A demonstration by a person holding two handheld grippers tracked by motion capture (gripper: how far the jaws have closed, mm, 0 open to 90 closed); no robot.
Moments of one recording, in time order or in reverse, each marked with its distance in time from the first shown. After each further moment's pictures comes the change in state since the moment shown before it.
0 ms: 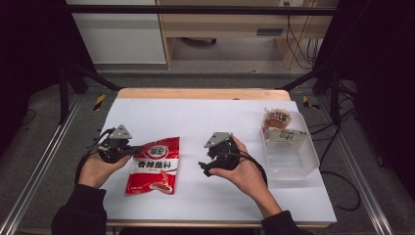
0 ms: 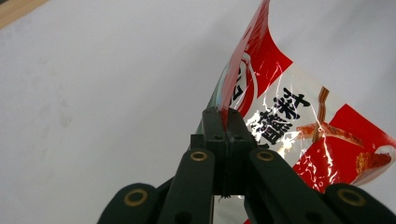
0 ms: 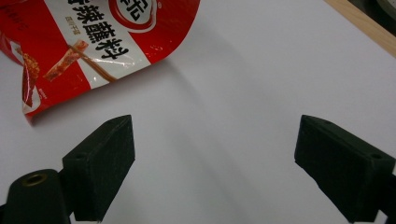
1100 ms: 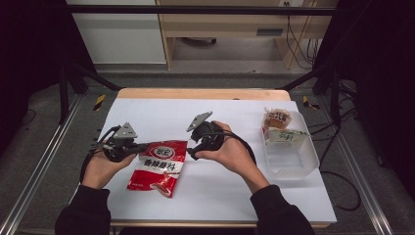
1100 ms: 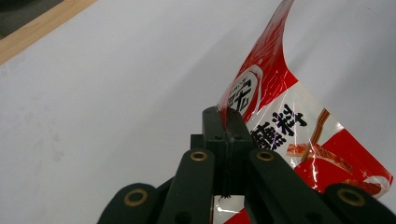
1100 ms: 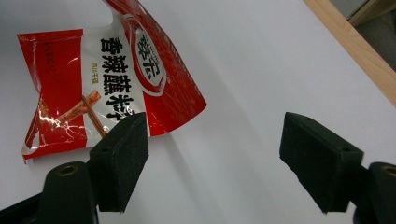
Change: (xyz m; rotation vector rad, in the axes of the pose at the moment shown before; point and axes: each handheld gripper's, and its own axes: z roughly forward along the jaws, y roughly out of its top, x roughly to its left) left arm -0.011 0.013 -0.002 -0.050 -0.020 0.049; right arm -0.009 0.065 0.011 0.044 0.083 -0.105
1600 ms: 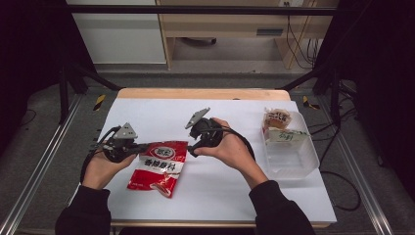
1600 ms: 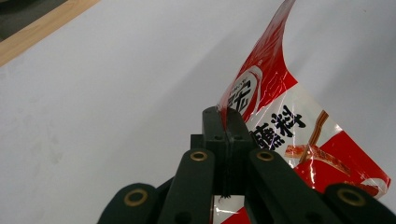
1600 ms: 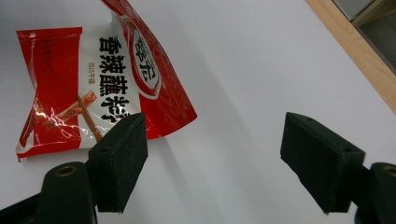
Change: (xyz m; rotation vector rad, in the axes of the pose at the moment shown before) left arm -0.002 0.001 0.000 -0.010 -0.004 0.000; right arm -0.006 0.007 0.002 0.019 0.013 -0.022
